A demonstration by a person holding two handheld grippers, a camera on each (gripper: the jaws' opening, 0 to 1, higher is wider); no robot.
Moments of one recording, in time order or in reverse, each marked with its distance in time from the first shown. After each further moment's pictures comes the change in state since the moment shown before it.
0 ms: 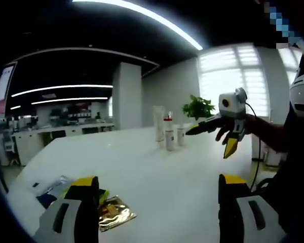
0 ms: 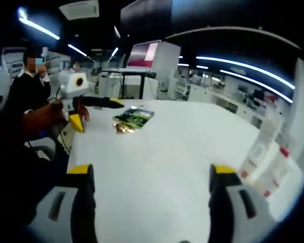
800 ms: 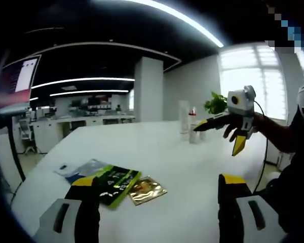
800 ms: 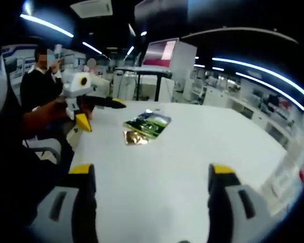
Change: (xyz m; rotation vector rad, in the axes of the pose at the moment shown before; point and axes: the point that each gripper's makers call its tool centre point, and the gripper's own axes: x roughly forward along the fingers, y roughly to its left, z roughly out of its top) left arm -0.045 0.044 -0.015 -0.066 0.042 0.173; right arm 0.054 0.023 0.026 -0.054 -0.002 0.134
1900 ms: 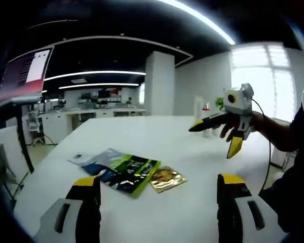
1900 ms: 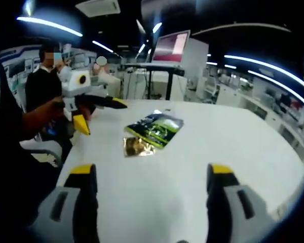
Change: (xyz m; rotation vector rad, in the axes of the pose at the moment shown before) left arm -0.011 0.033 -0.014 -0.046 0.042 0.078; right arm 0.063 0.001 0.008 -0.005 0.015 0.115
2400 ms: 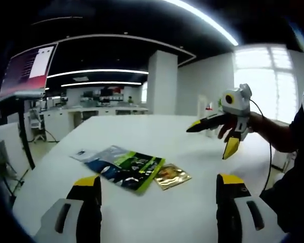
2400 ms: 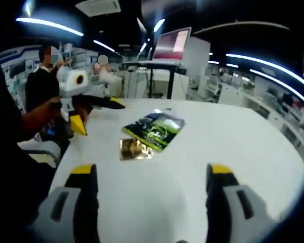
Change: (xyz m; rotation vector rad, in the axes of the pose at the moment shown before) left arm -0.001 0.010 -0.005 -0.022 0.004 0.014; right arm 0.017 -0.005 0.003 0.000 0.007 0.019
